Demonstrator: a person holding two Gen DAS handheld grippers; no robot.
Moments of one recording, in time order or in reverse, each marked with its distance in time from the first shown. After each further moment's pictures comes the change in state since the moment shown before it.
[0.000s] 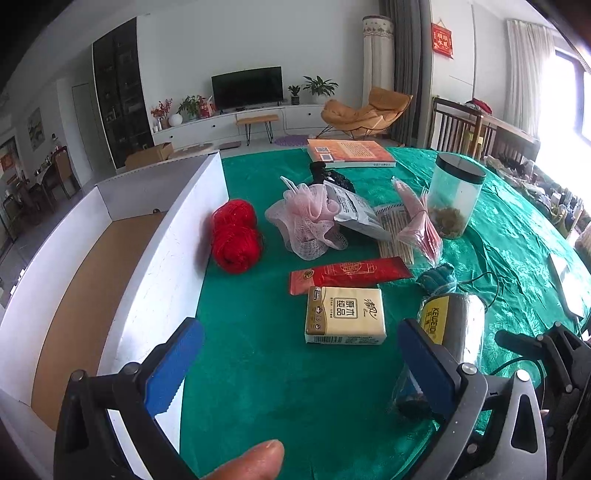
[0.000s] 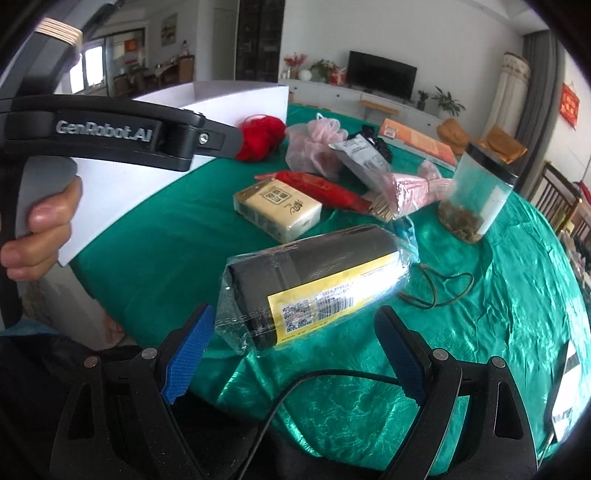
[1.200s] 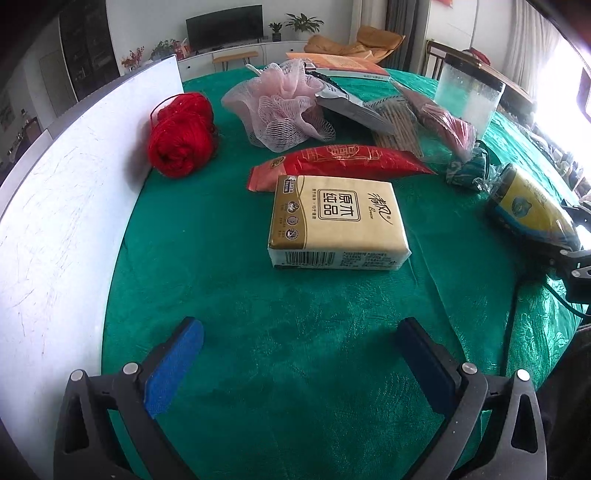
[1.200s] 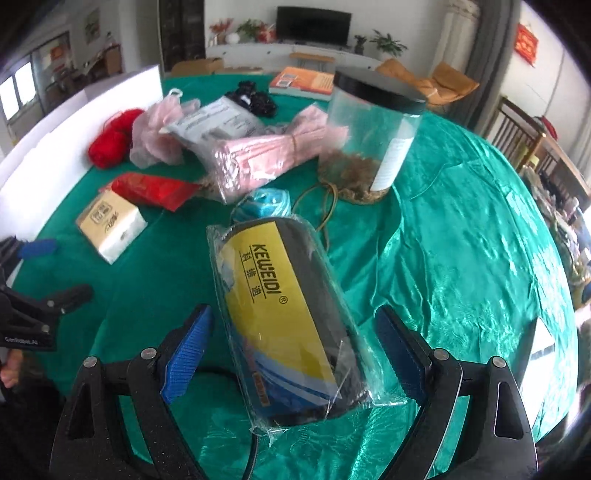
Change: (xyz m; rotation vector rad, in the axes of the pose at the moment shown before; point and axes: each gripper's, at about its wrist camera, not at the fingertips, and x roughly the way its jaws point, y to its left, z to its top) left arm 0.081 -0.011 -0.045 0.022 0.261 -0.075; right arm 0.047 -0.134 0.017 0.160 0.234 -0.098
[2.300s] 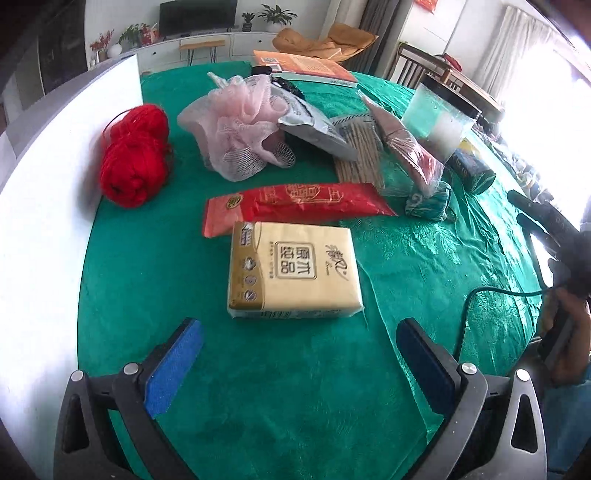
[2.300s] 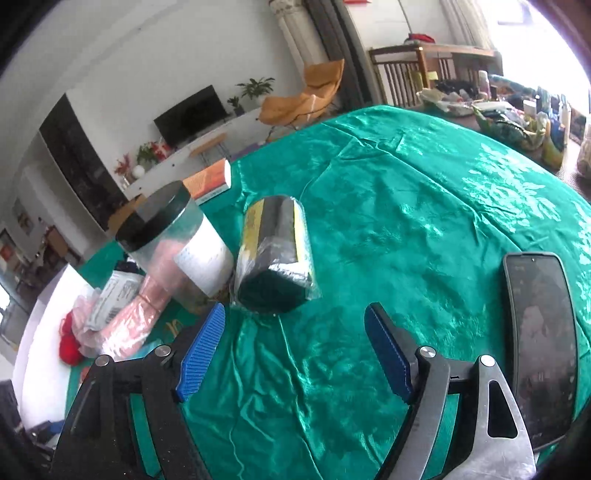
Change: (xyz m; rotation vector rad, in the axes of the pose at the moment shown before) left arm 0.004 0.004 0.049 0.021 0.035 -0.194; right arm -0.020 -0.138 -0.029 0.656 -0.322 -0.008
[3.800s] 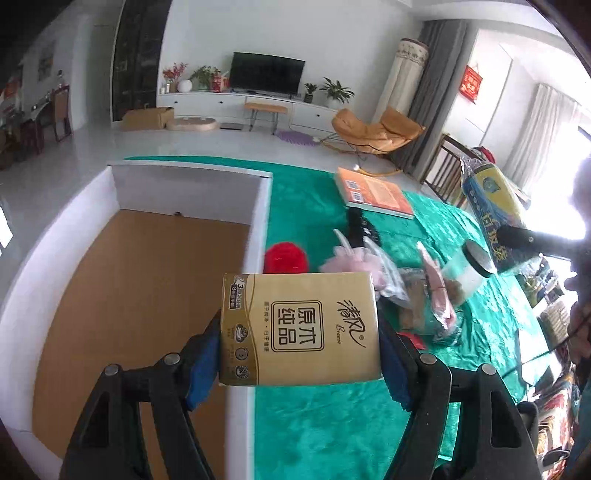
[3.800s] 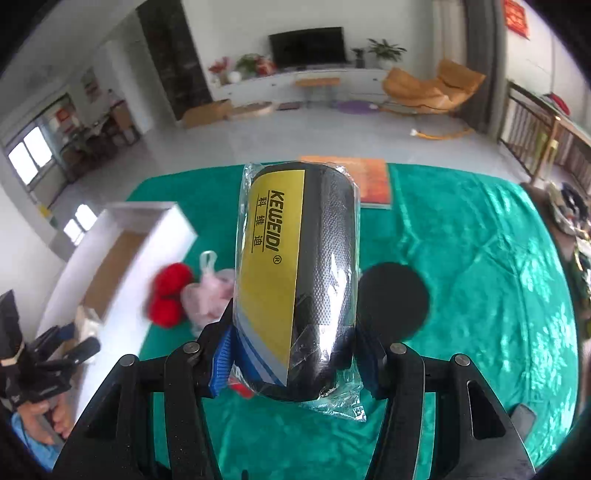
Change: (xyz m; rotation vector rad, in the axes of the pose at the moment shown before) left arm -0.161 0.127 0.031 -0.230 -0.296 0.110; right arm -0.024 0.240 0.097 -0.464 0.288 0.248
